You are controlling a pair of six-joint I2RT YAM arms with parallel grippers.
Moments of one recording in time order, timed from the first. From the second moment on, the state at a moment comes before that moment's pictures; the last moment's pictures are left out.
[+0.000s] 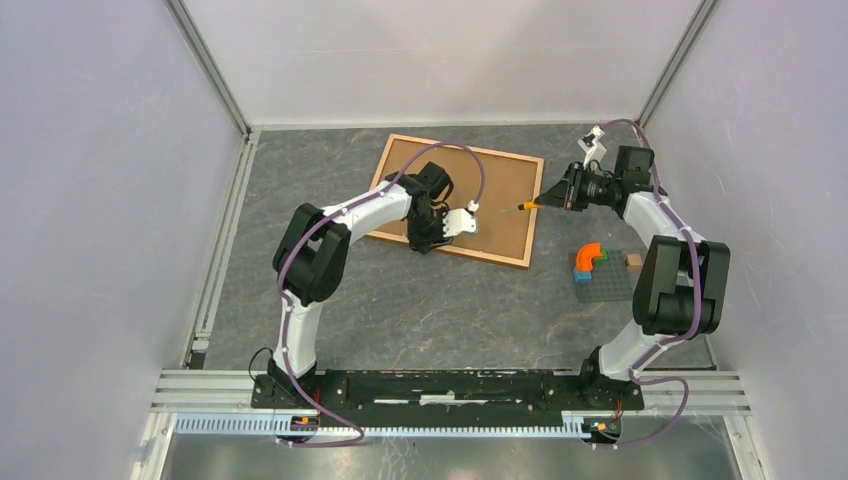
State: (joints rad) left arm -0.64 2.10 1.62 -0.86 0.24 0.89; right arm -0.16 1.66 1.12 -0.25 -0.97 0.10
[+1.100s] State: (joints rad) left arm -0.66 1.75 1.14 -0.82 0.29 0.83; right arm 0.04 1.47 1.15 -0.55 -0.60 -0.31
